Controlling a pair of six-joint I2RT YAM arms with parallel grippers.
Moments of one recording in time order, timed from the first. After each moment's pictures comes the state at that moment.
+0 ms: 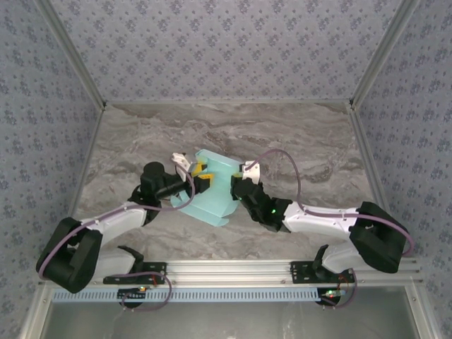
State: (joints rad) left arm -0.47 1.22 0.42 0.63 0.56 -0.07; right arm 1.03 1.36 0.67 0.19 0.64 0.55
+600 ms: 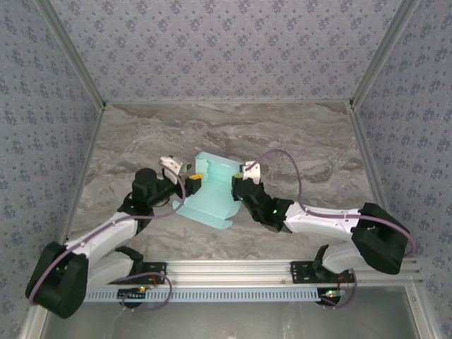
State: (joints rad) left arm -0.45 1.08 0.37 0.46 0.37 -0.07; right arm 1.03 1.35 0.66 0.18 0.63 0.53
